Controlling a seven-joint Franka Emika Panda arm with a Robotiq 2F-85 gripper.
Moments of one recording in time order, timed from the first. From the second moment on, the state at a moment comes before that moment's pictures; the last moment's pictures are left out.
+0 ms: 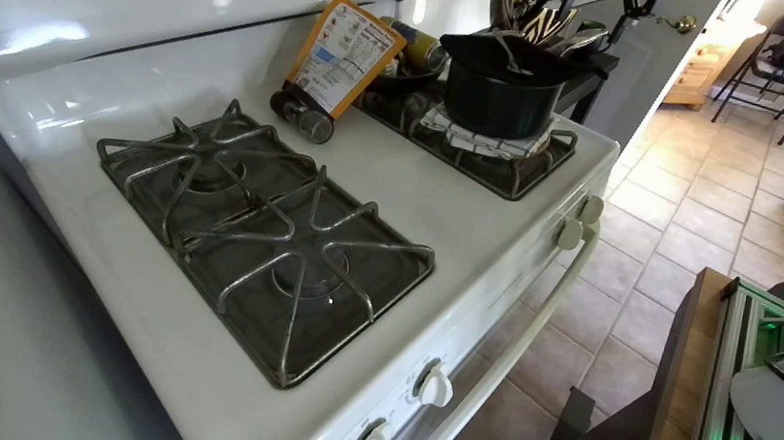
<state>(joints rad) -0.11 -0.11 -0.29 -2.07 0.18 1.94 -1.88</state>
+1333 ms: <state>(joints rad) -0.14 -0.07 -0.28 -2.07 0.23 1.94 -1.98</state>
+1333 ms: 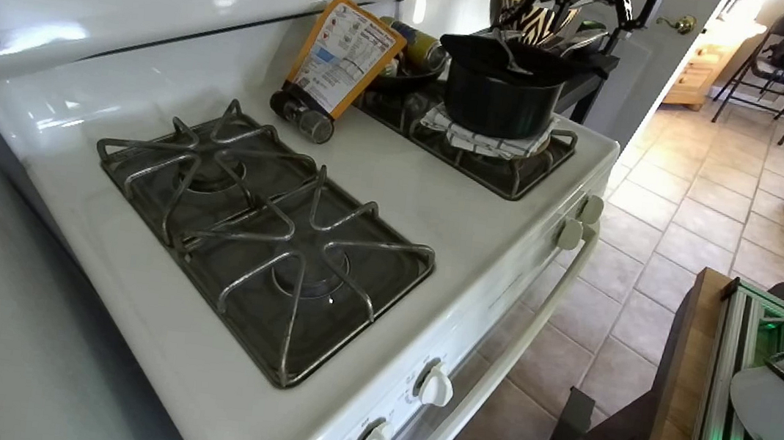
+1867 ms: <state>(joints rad) -0.21 0.02 -0.28 -2.07 0.33 1.94 -2.10</state>
